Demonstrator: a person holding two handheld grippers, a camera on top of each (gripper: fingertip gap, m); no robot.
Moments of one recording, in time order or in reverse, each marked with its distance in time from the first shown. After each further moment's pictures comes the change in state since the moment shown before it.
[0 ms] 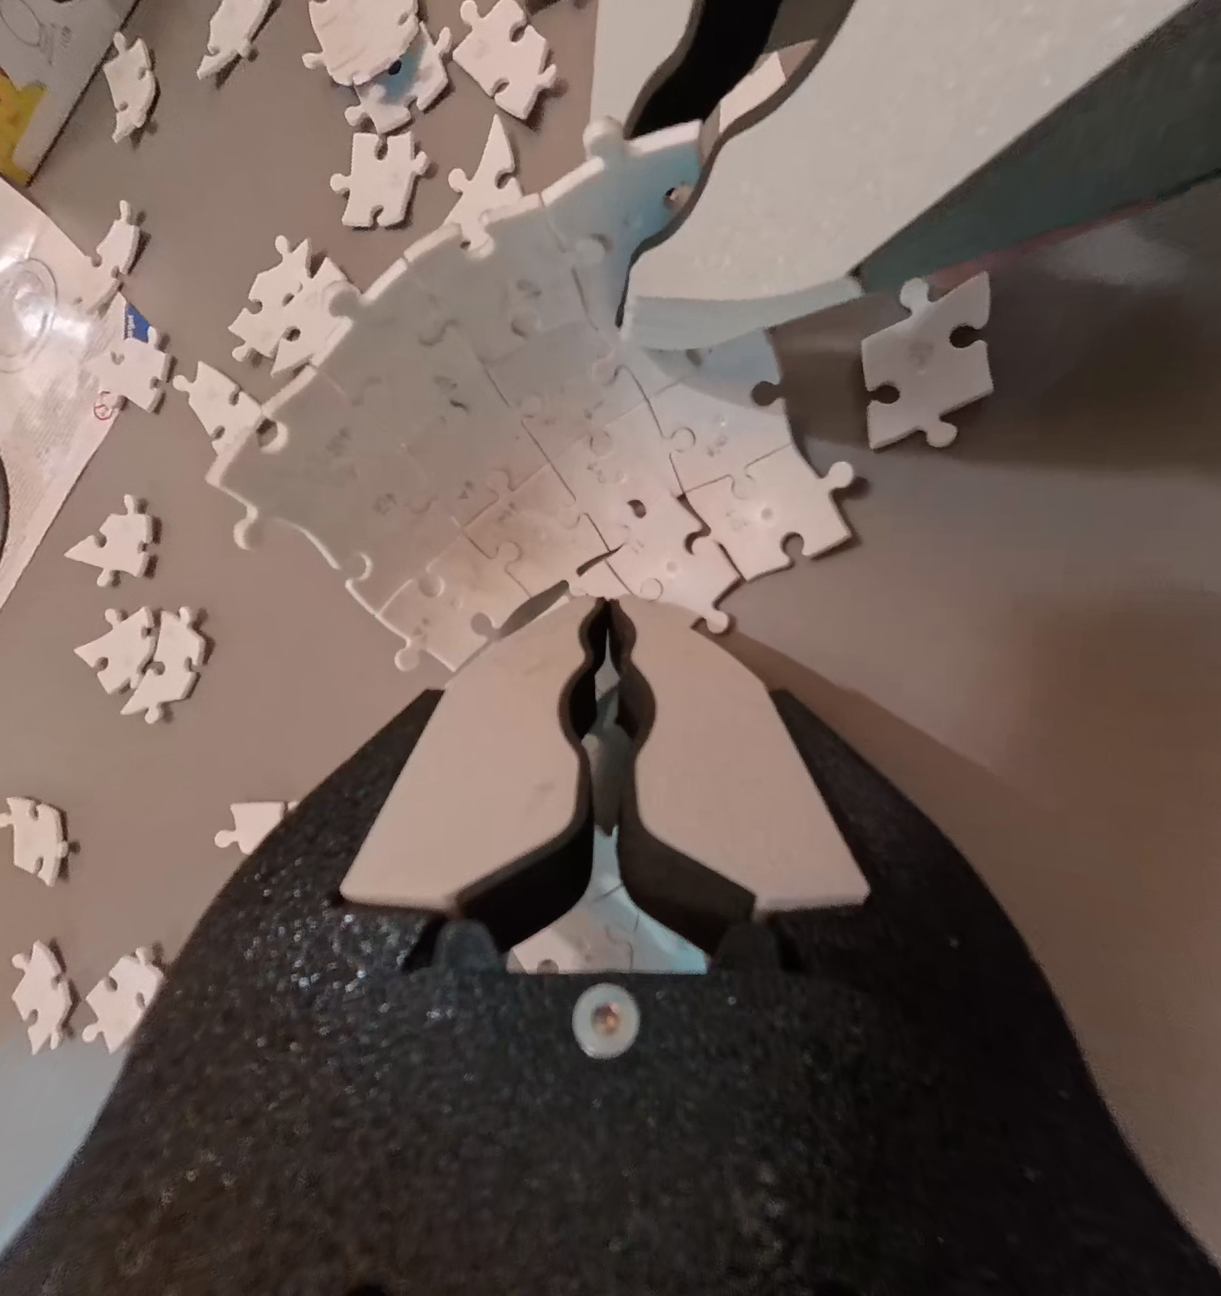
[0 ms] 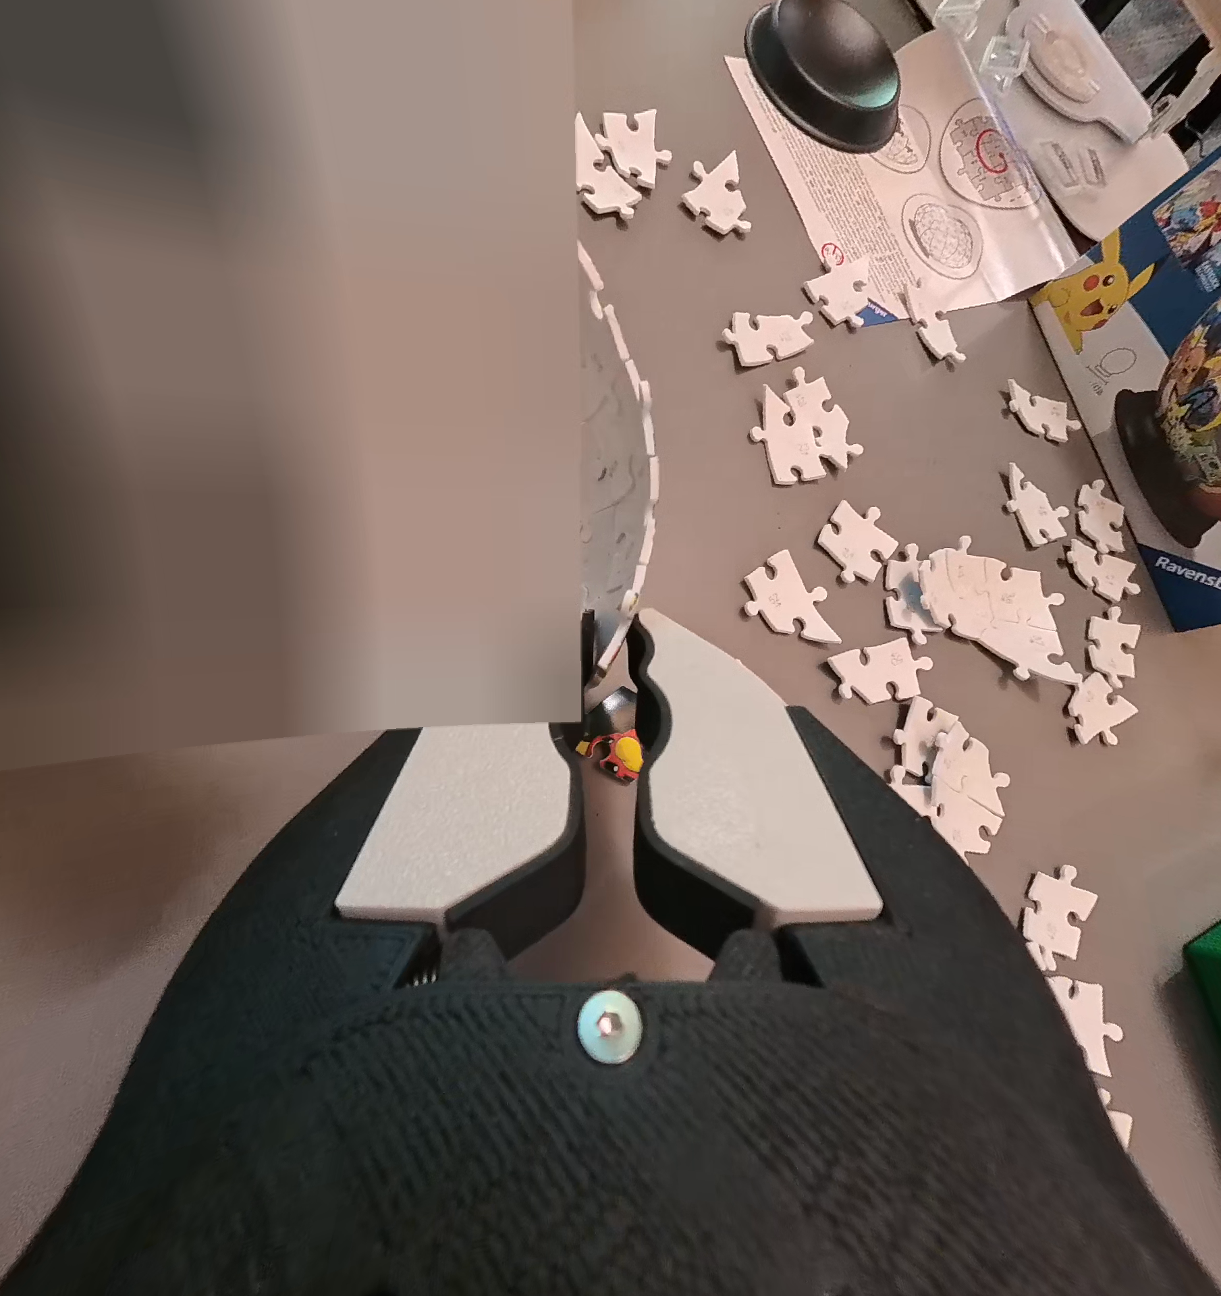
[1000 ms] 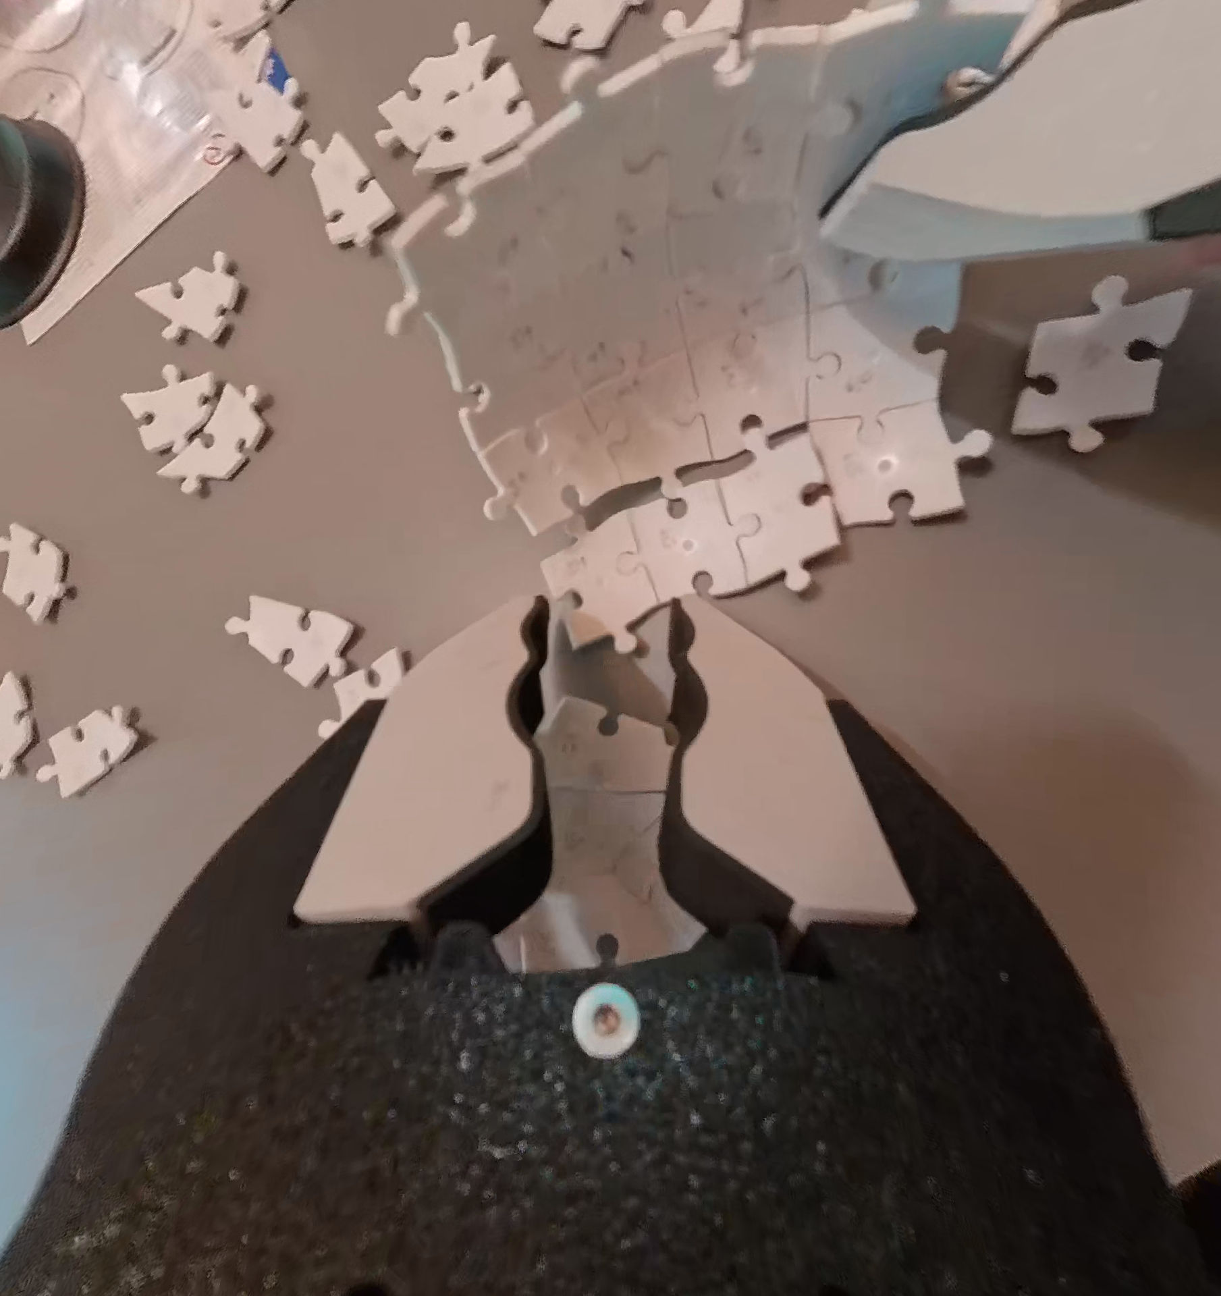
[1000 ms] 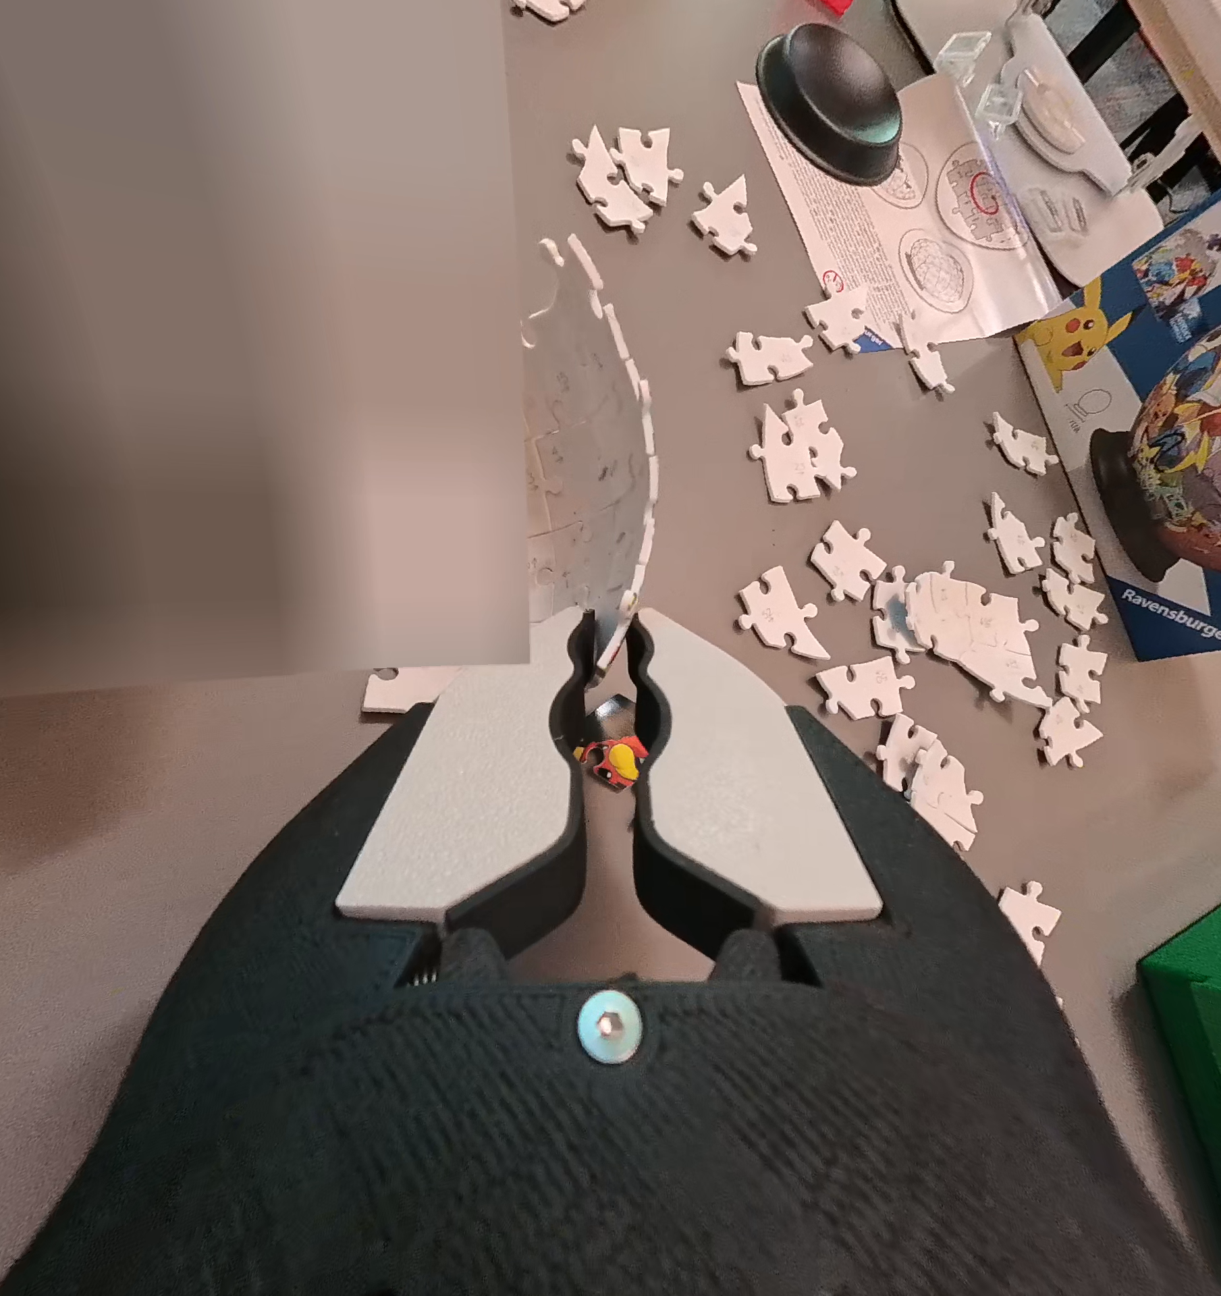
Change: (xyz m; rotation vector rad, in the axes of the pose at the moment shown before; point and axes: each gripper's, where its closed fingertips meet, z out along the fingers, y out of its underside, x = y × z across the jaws) left arm -0.016 0.027 -0.018 -0.073 -0.148 -0.298; right arm -0.001 -0.003 -0.001 0.008 0.012 -0.059
